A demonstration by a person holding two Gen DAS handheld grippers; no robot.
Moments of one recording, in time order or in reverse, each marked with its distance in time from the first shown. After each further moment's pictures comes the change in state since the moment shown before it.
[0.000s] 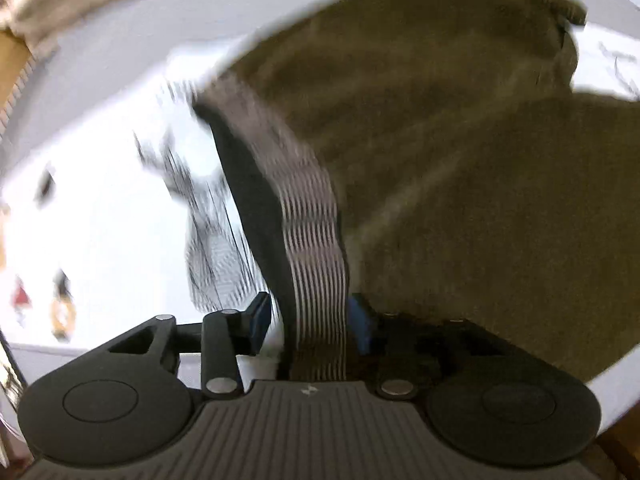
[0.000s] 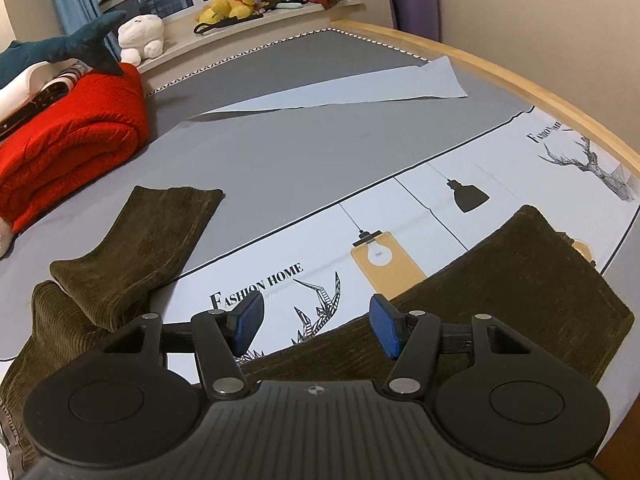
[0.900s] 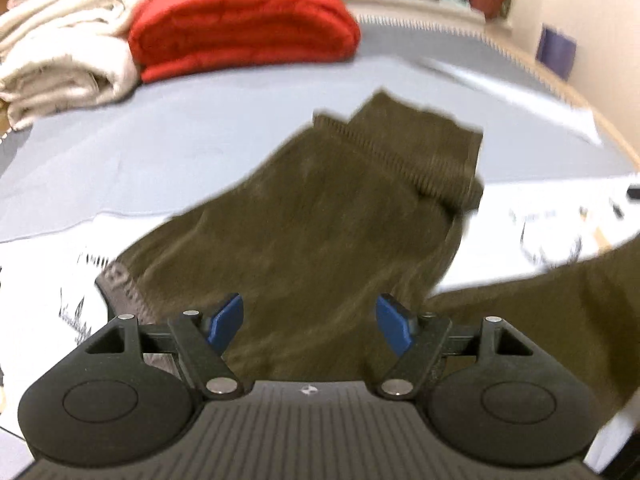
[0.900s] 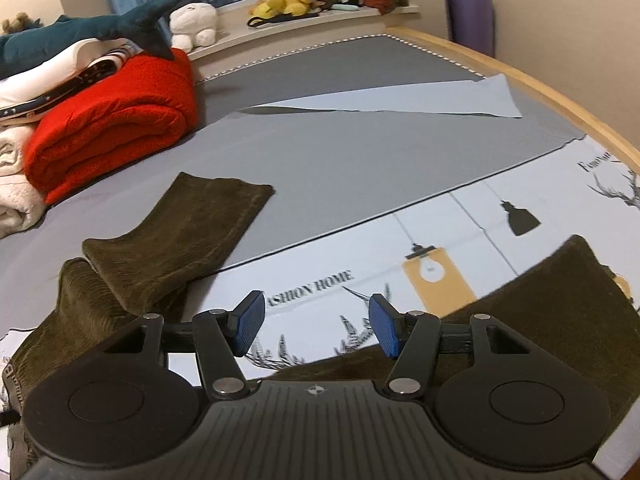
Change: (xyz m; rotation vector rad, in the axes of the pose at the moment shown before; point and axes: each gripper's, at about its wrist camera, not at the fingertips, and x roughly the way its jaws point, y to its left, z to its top) left arm -0.065 -0.094 0.093 -0.141 -0.358 -0.163; right arm 0.012 0.035 0.003 -0.110 -0.006 0.120
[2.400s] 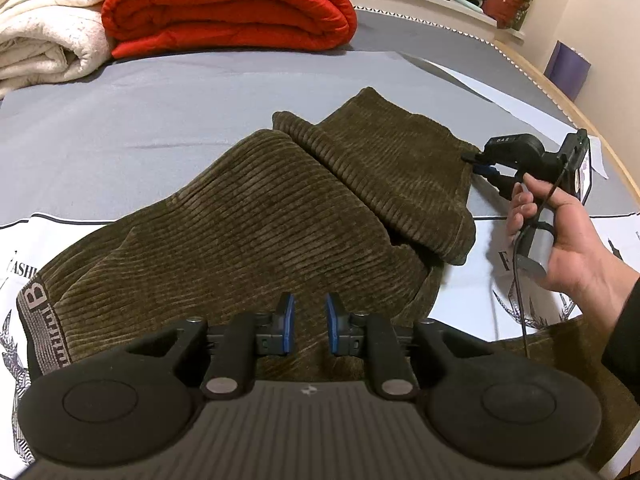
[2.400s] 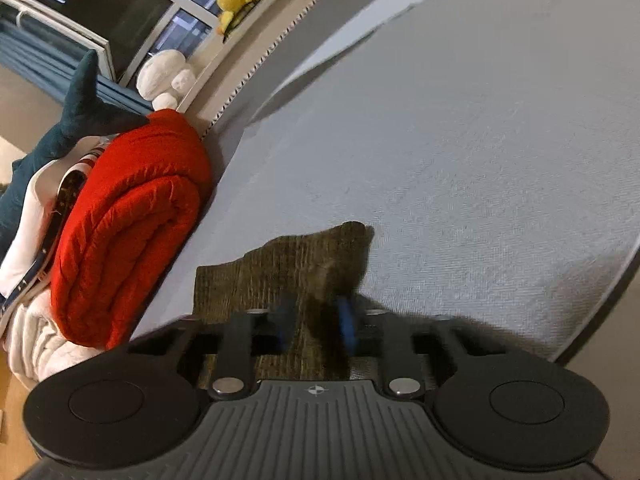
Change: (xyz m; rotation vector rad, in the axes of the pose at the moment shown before) left arm 0.083 -0.036 0.046 -0.085 0.072 -0.064; right arm 0.308 0.019 0.056 0.520 0.011 0.337
